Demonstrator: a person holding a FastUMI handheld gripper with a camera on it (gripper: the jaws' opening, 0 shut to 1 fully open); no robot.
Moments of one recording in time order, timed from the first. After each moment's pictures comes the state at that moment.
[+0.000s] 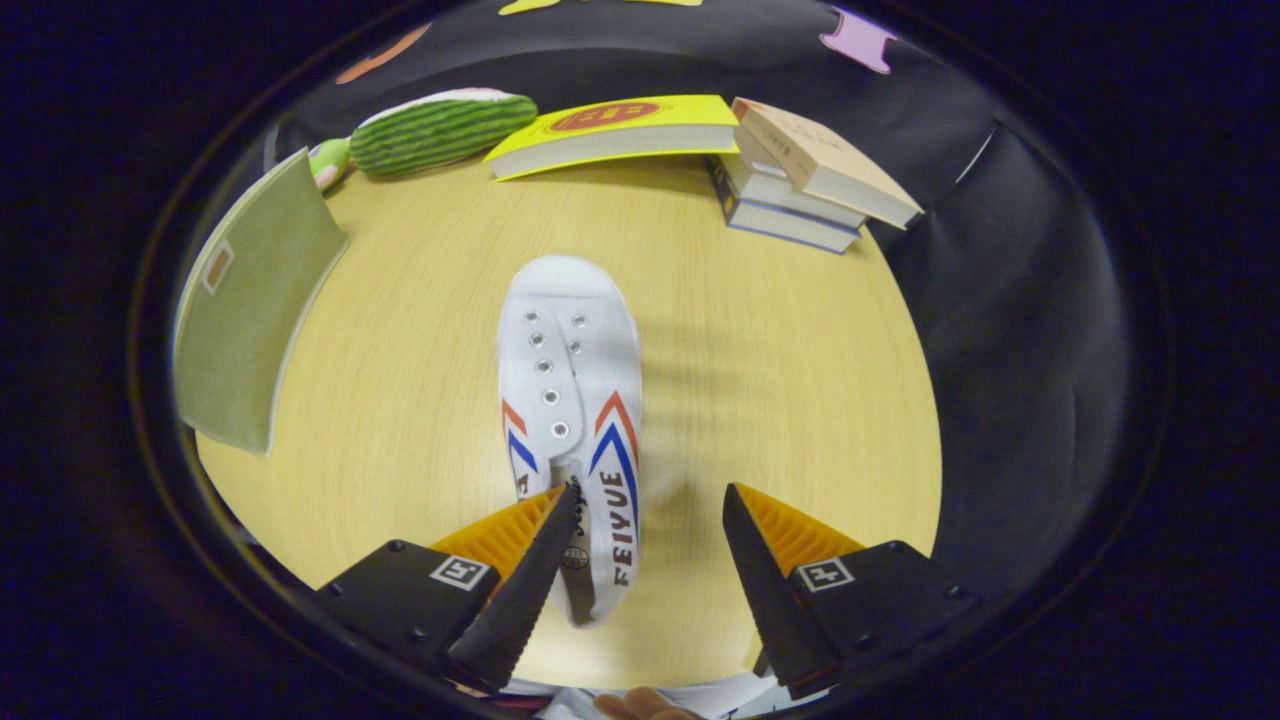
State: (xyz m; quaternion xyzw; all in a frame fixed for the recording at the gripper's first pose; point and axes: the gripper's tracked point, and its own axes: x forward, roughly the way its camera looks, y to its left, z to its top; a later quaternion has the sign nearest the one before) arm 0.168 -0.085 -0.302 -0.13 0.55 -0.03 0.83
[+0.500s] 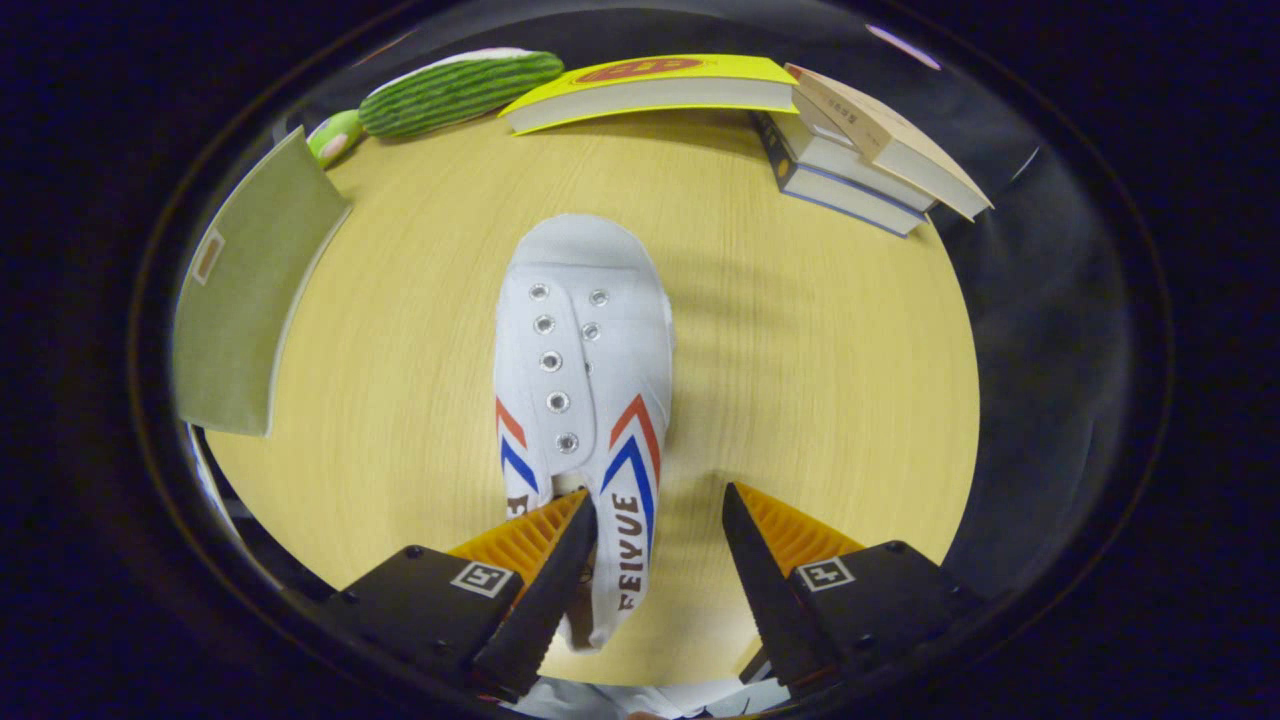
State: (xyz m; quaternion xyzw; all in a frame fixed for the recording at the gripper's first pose) arm 0.175 -0.075 -0.312 -0.13 0.61 0.01 0.78
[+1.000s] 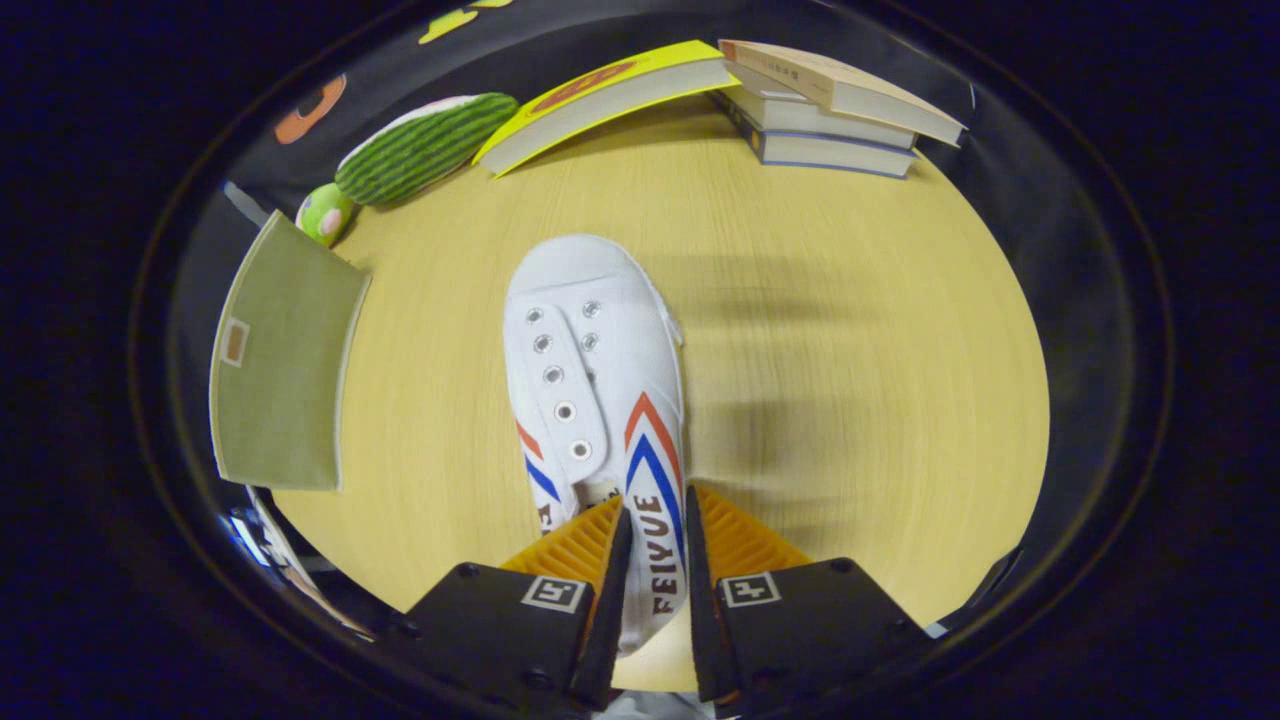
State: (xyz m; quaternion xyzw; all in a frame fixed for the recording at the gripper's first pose) arm 0.169 -0.060 -0.314 0.04 0.59 0.02 0.81
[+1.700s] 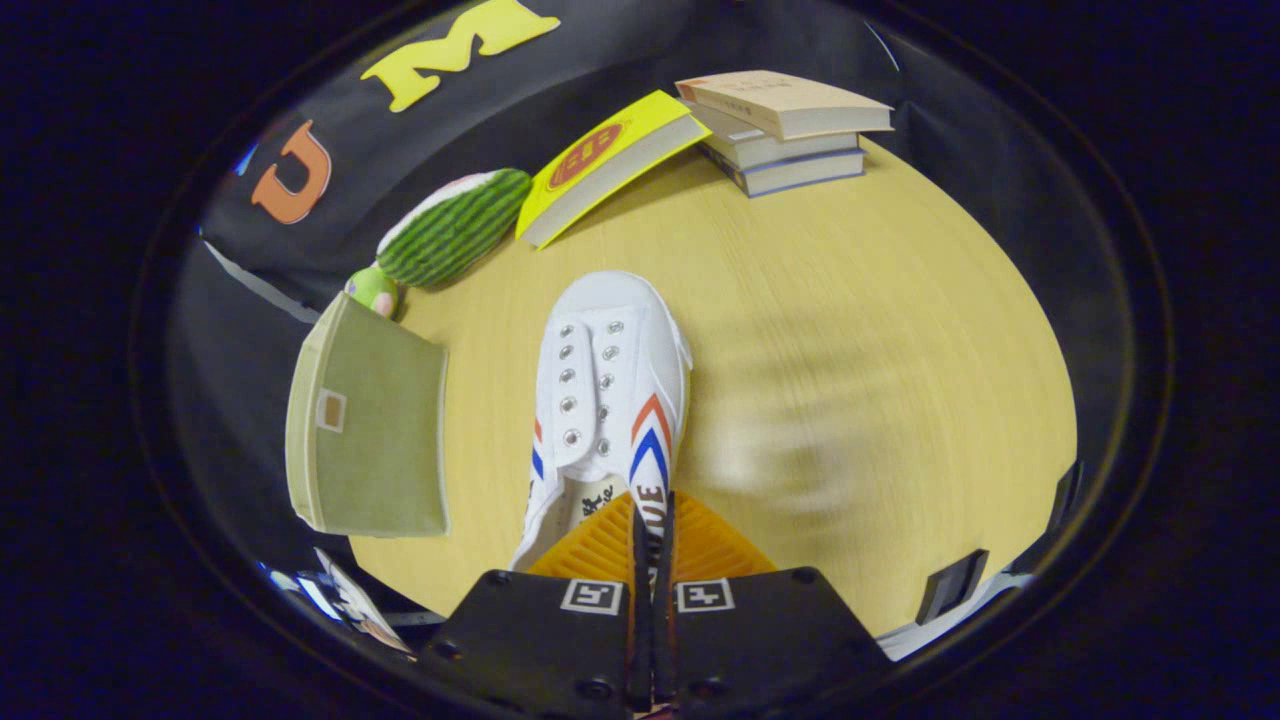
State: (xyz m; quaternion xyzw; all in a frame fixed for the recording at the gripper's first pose) arm 0.153 -0.007 -0.245 0.16 0.52 0.03 0.84
